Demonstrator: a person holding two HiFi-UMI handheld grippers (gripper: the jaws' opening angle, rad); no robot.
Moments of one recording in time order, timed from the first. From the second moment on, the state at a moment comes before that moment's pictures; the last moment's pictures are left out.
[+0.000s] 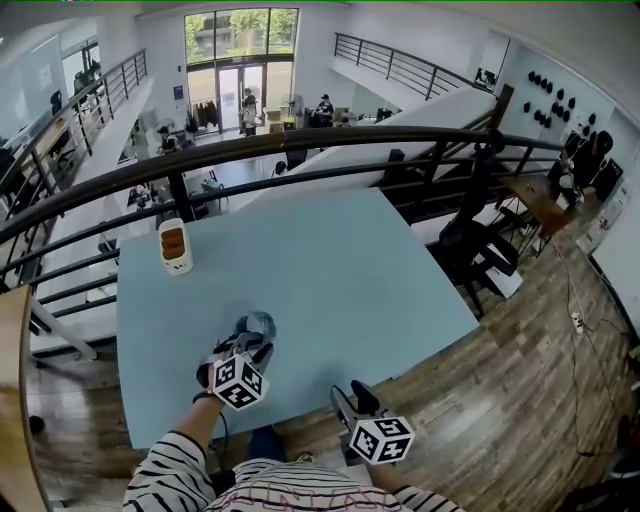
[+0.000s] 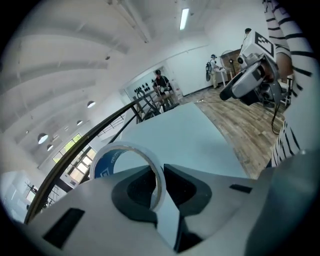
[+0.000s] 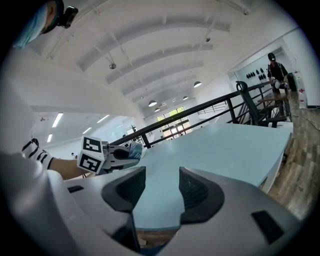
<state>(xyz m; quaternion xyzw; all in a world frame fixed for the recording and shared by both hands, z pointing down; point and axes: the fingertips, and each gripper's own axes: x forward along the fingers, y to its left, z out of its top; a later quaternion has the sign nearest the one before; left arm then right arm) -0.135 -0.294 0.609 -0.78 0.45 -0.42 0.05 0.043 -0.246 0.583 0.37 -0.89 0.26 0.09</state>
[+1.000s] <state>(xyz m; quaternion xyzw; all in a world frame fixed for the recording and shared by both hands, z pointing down) -0.184 -0.150 0.552 -0.72 0.65 -0.24 -0.02 -0.013 -0.211 0.555 0.30 -0.93 0.19 0.09</state>
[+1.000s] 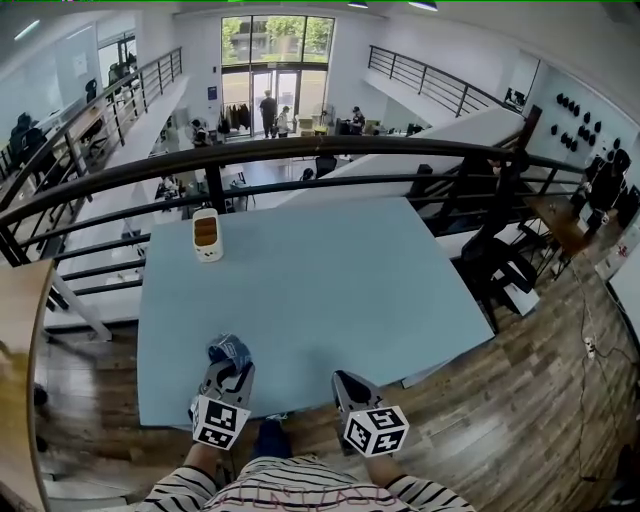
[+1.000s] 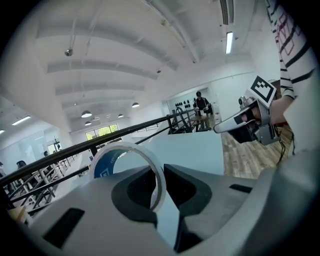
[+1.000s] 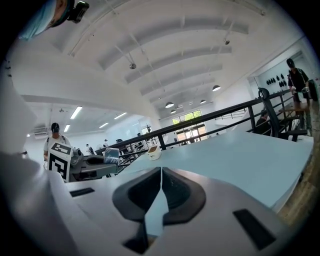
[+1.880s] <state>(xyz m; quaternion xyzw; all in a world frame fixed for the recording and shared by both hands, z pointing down) -0.160 -0.140 0.552 -0.73 0.64 -0.25 -0.01 0.003 -0.209 0.554 0.31 -0.93 0.17 0.09</state>
